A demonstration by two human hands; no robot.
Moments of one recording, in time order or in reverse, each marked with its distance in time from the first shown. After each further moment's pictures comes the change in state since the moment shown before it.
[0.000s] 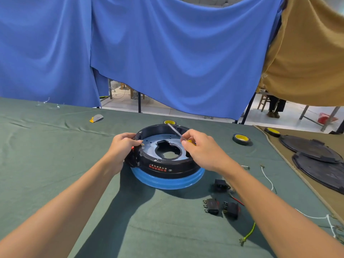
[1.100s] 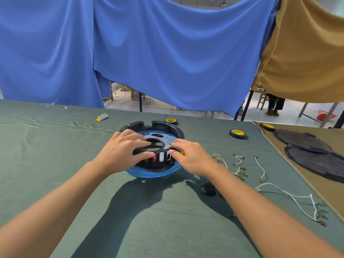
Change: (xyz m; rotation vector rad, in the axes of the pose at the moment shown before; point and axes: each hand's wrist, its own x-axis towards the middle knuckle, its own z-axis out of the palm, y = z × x) left_hand -0.049 0.001 -0.040 1.314 -0.147 0.924; right_hand -0.024 0.002 0.037 -0.203 -0.053 -0.175
